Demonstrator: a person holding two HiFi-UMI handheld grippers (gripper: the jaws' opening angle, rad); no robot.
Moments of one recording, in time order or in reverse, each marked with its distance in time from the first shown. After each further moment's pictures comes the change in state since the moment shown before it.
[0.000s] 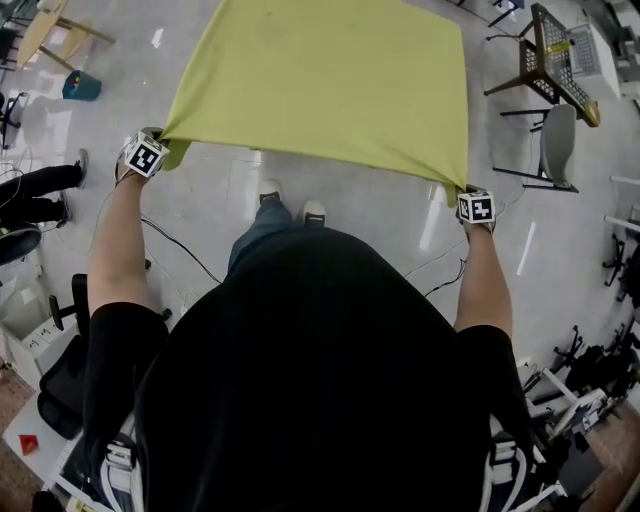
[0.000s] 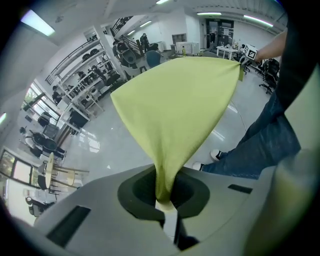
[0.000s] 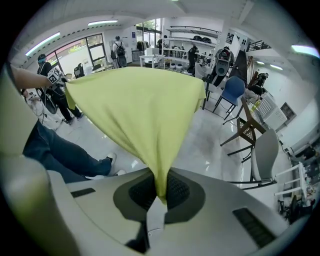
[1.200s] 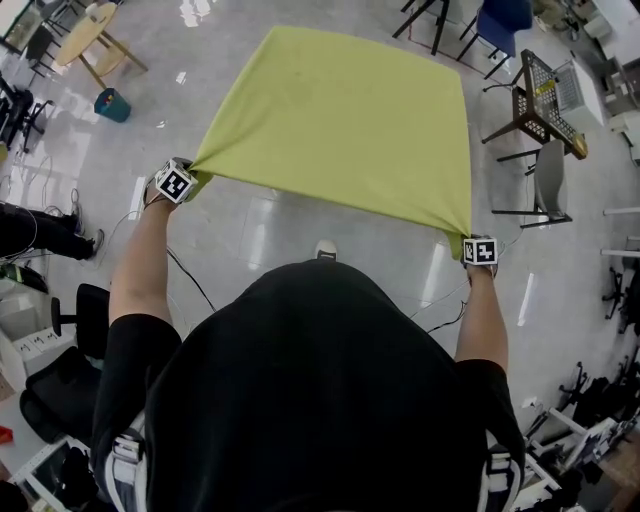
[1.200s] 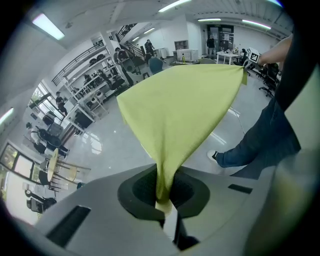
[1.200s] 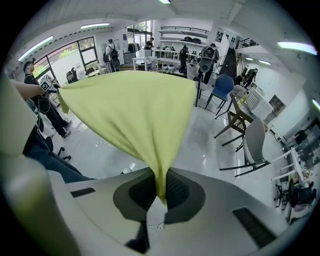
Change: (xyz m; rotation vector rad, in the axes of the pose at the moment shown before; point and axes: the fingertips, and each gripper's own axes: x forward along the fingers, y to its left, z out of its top) left arm -0.098 -0.047 -0.088 -0.027 -0.063 0.031; right arm -0.104 0.085 -0.078 0.085 -0.007 -0.052
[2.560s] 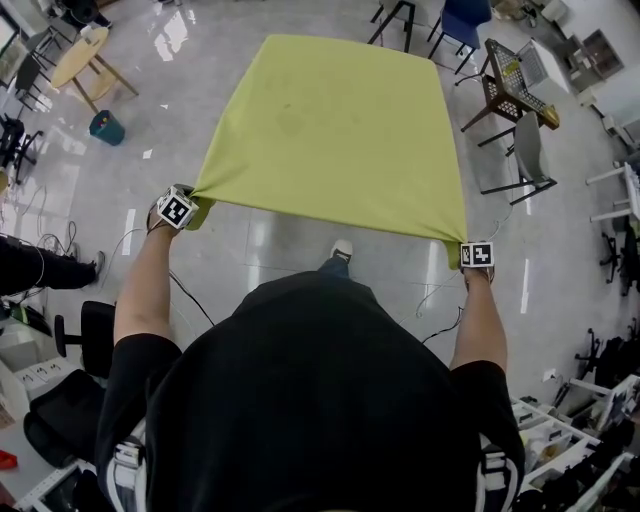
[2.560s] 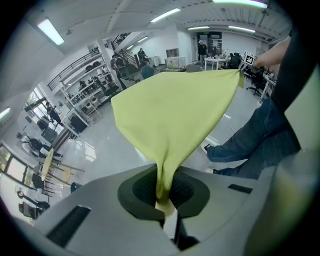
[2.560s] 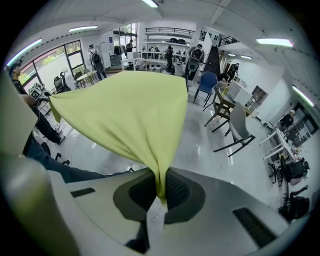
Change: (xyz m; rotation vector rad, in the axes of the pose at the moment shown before) left arm -0.088 -0.089 -0.151 0.050 -0.090 -0.054; right arm -0.114 0.135 -0.168 0.138 0.002 -0.100
